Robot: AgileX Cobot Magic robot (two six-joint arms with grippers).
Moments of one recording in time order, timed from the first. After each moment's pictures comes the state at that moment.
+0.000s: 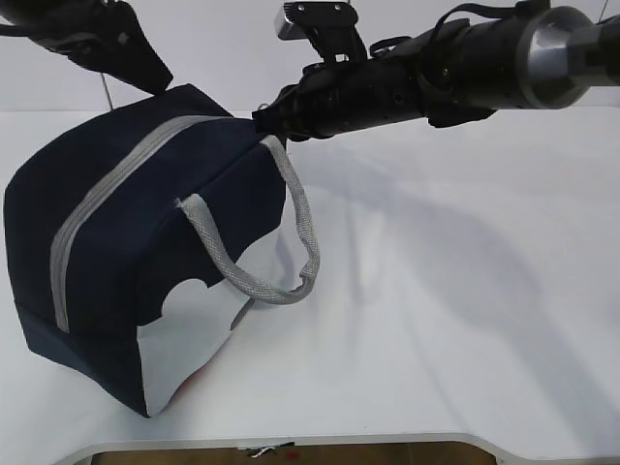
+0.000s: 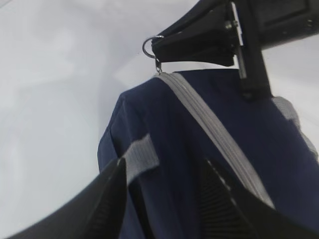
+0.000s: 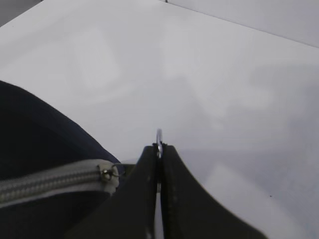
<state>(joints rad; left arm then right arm) -0.28 1.68 -1.57 -0.44 0.99 0.62 0.41 2.10 -1.60 -1.84 -0.30 1.84</state>
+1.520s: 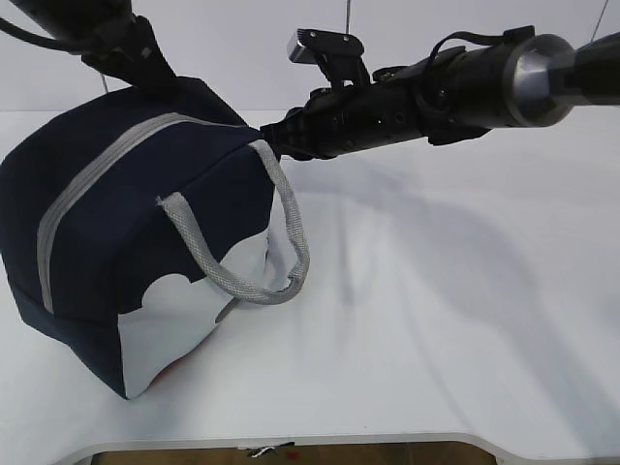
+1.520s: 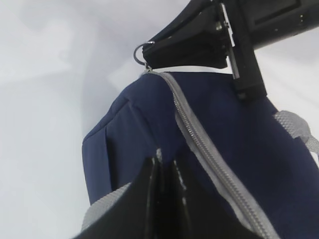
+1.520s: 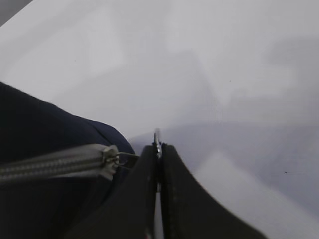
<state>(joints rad) -0.28 1.81 -1.71 -0.44 1.09 0.66 0.37 2.17 -1.61 -1.81 -0.36 1.89</state>
